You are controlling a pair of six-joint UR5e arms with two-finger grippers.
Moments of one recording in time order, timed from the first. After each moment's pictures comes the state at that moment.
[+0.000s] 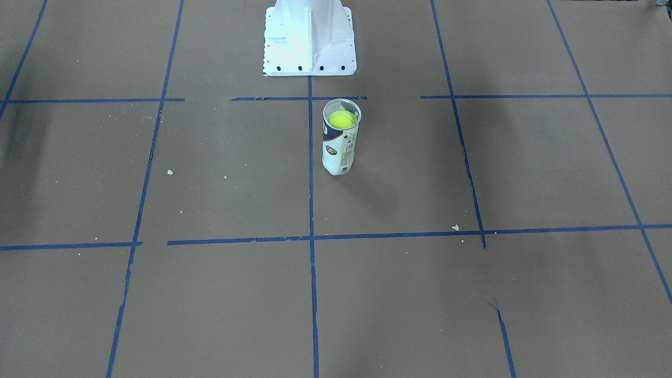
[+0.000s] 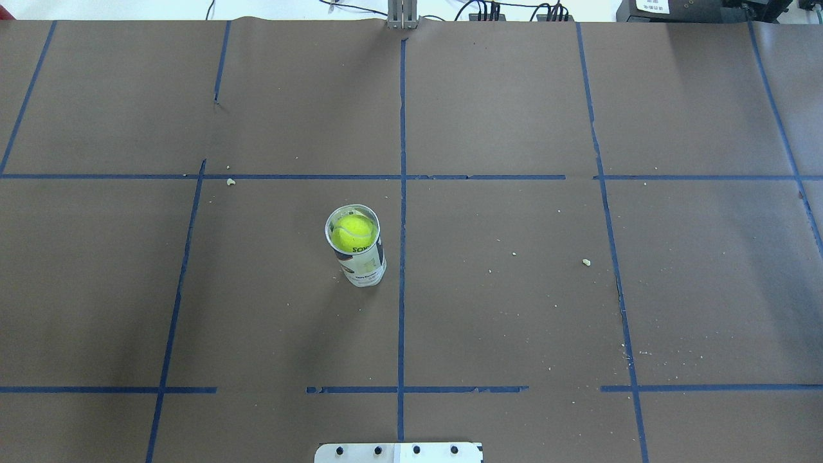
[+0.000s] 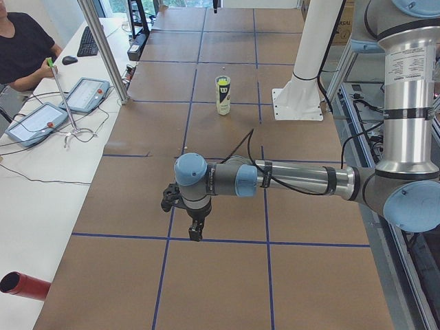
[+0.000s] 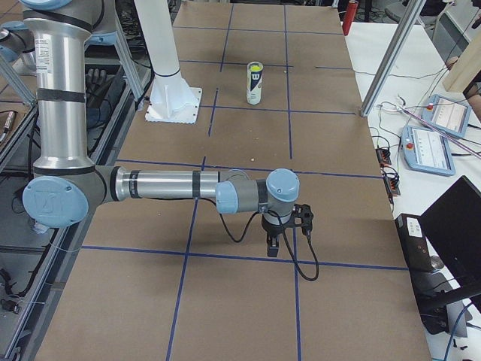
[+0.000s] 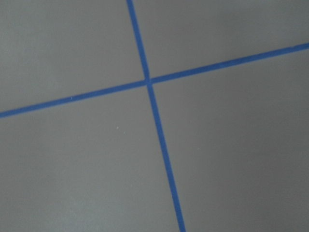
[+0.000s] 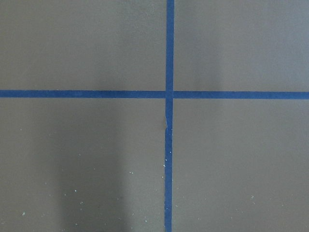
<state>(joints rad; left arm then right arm) -1.52 -1.47 -1.73 -1.52 -2.31 0.13 1.46 -1.60 1.62 -1.49 2.30 0.16</state>
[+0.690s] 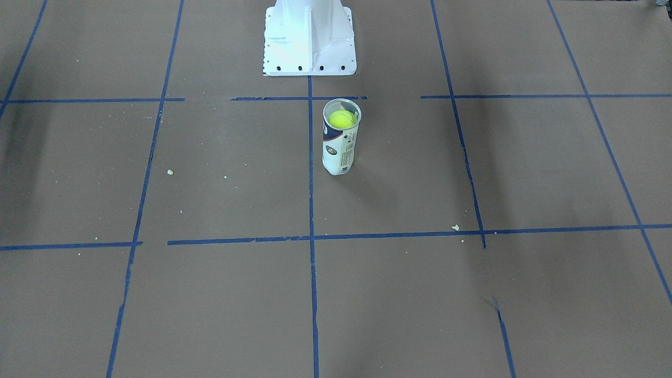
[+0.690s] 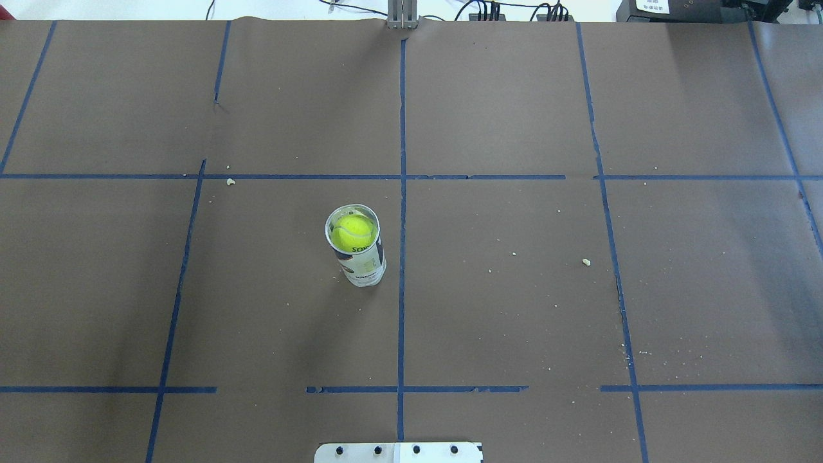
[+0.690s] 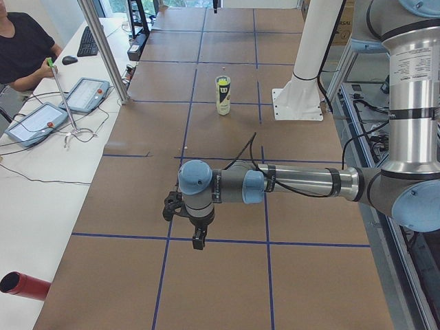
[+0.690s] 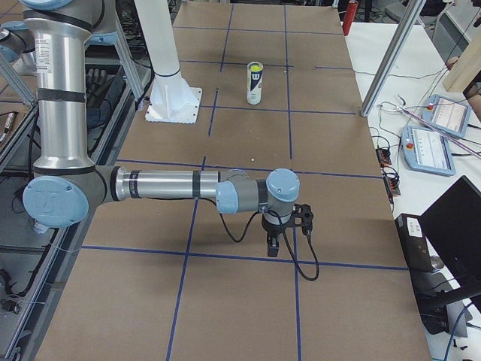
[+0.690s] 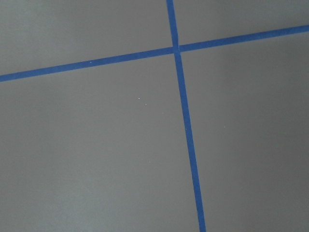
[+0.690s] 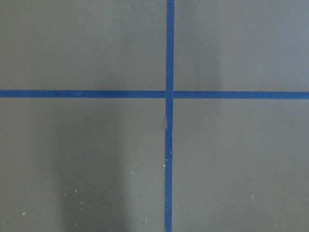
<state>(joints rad) -1.58 -1.47 -1.72 -1.52 -2.31 0.13 1.46 -1.60 1.62 -1.49 2.30 0.16</state>
